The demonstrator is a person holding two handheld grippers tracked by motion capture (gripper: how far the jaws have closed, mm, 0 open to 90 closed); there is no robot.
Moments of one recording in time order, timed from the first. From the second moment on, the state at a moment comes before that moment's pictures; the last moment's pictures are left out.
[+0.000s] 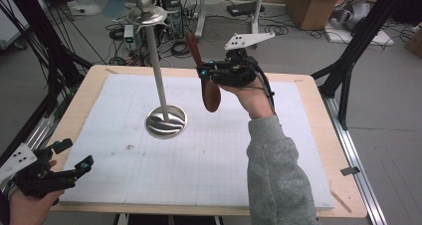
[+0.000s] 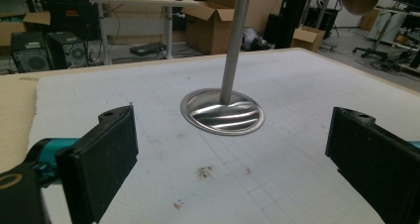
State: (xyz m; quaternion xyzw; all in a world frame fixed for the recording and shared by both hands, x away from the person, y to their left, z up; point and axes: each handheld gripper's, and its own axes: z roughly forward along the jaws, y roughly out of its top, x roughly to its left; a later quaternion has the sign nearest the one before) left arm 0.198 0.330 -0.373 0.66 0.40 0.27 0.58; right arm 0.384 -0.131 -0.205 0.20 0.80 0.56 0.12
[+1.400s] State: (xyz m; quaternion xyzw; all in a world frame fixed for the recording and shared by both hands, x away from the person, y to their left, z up) left arm 0.199 0.327 -0.375 0.66 0.40 0.26 0.58; right arm 0.373 -0.101 -0.179 0.20 0.79 0.56 0.16
